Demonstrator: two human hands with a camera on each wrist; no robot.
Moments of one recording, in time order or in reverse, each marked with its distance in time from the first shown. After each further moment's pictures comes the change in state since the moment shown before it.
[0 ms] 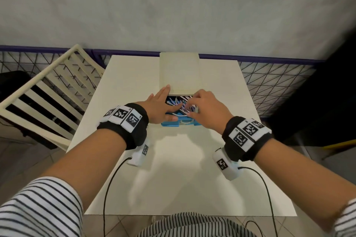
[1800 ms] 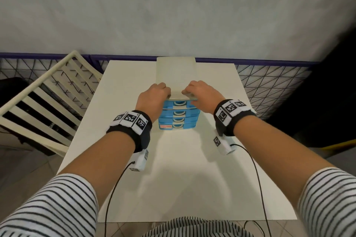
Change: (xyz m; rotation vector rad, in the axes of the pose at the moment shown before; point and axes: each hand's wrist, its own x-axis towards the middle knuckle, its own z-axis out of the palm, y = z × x) left_hand 0.025 -0.008 0.003 -0.060 0.674 -0.066; right_hand 0.060 0.031 -0.007 -0.195 -0.011 -0.163
